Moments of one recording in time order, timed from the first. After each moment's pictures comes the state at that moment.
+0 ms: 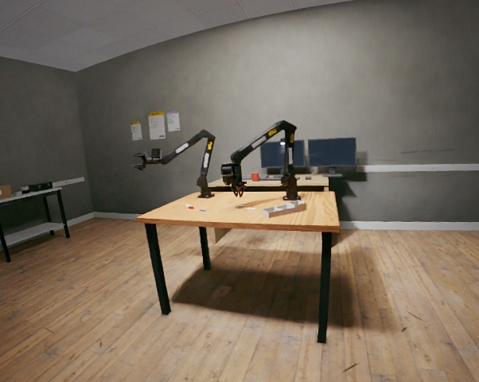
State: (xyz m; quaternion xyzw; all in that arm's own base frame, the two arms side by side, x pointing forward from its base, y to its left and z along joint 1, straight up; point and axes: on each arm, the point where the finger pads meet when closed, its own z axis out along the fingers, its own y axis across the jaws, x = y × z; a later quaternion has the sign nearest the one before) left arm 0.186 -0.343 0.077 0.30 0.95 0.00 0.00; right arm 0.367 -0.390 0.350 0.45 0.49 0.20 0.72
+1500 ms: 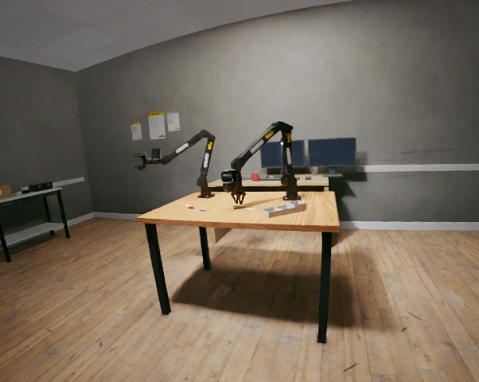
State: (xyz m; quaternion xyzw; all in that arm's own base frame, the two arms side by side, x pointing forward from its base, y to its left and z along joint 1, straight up) left arm 0.187 -0.345 0.032 0.30 0.95 0.00 0.00; right arm 0.367 -0.390 0.350 0.45 0.49 0.20 0.72
